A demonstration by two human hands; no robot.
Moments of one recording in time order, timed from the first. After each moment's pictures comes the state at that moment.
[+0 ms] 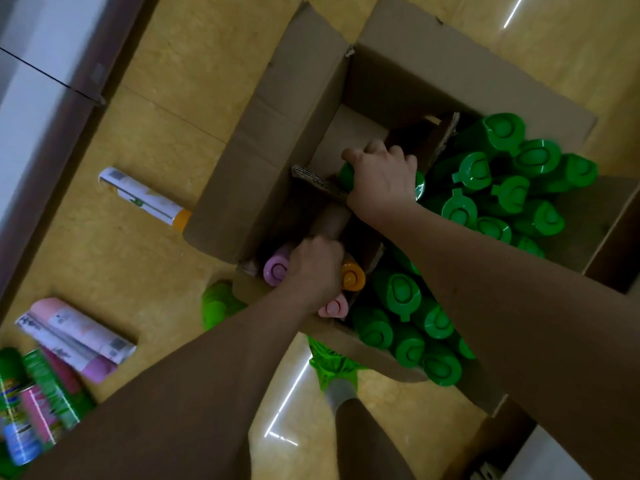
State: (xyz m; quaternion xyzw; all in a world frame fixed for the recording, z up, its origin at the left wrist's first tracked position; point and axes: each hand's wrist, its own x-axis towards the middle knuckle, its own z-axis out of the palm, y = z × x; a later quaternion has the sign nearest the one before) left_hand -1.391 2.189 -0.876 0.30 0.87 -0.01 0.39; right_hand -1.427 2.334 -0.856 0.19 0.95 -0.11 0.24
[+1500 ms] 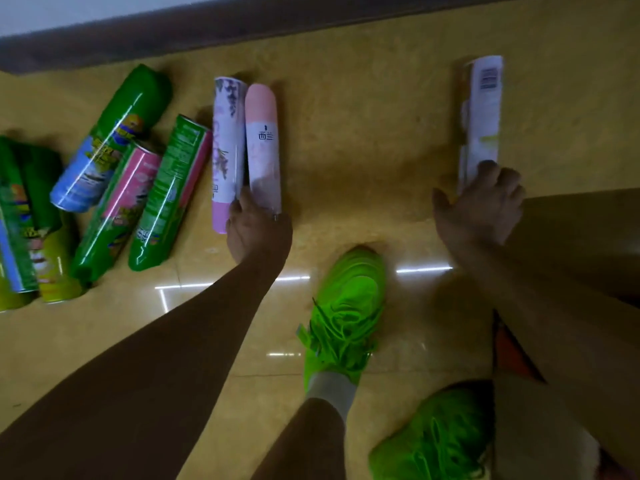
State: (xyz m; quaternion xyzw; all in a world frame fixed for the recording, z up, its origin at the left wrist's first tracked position) left_hand -1.362 1.678 -1.066 -0.54 0.80 0.22 0.14; right_hand -1.515 1.908 -1.082 0.02 0.98 -0.04 0.17
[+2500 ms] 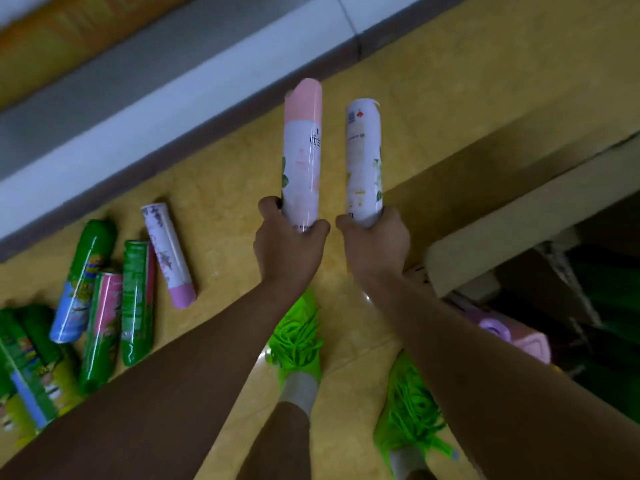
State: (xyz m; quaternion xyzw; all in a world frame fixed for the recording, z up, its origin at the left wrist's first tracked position) left_hand -1.480 1.850 -0.893 -0.35 0.85 0.38 0.08; right_hand -1.495 1.957 -0.898 0.35 0.81 -0.43 0.18
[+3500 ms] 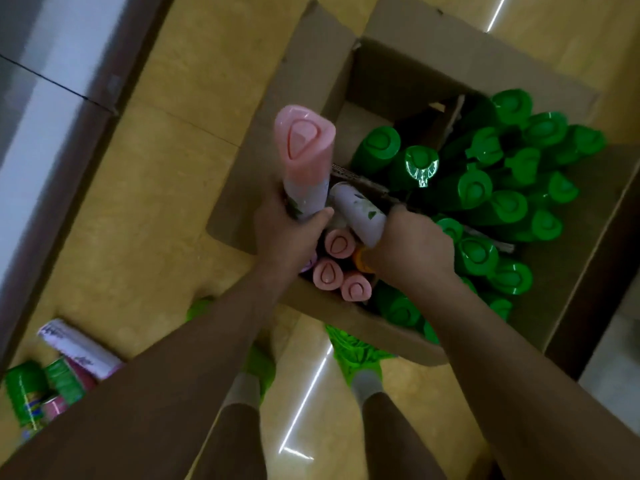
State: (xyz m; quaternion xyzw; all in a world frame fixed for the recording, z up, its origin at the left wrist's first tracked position) left_hand -1.421 2.131 -0.845 0.00 0.84 0.48 0.24; right_hand -1.344 2.270 -0.789 0.37 0.85 -0.19 0.32
